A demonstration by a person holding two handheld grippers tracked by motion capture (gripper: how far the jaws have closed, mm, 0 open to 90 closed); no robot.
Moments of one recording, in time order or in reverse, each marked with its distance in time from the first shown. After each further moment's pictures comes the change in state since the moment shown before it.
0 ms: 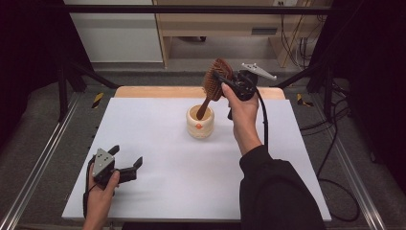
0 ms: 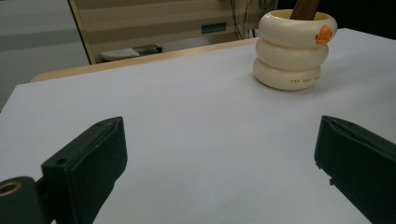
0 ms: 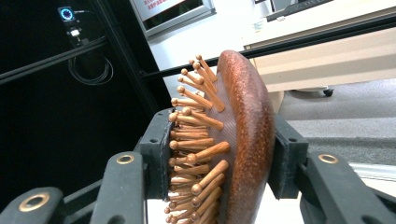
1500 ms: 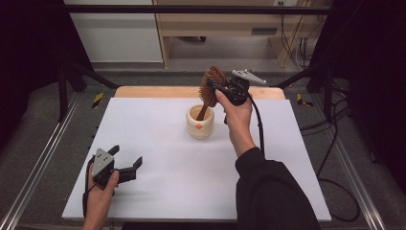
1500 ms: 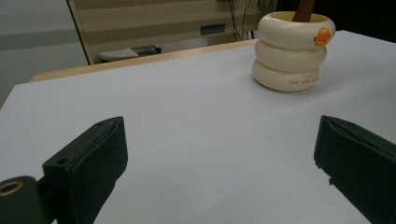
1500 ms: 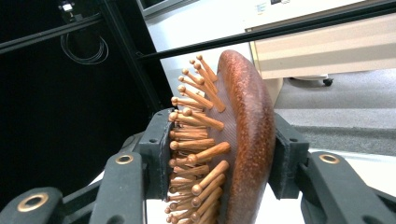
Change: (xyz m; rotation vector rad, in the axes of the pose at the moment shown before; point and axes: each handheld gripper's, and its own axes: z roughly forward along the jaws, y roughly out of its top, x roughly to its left) left arm 0.001 0.000 -0.001 -0.005 -0.005 -0.004; right arm -0.001 -0.024 0.016 0.059 -0.005 -0.036
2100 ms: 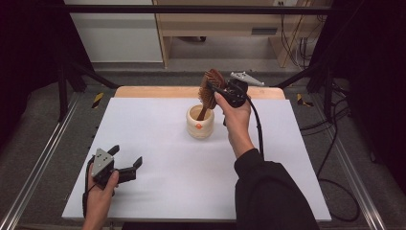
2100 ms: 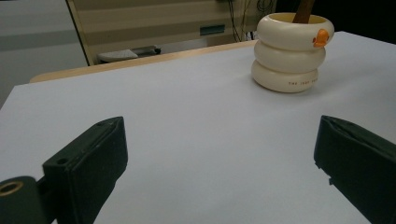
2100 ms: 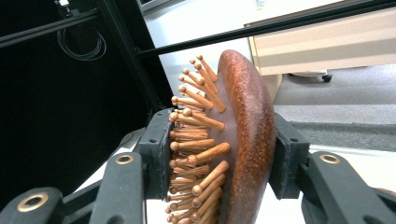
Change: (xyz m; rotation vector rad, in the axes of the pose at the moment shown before) left arm 0.000 0.000 0.000 -0.002 -0.002 -0.002; right arm 0.000 -0.008 0.003 0.016 -0.005 0.002
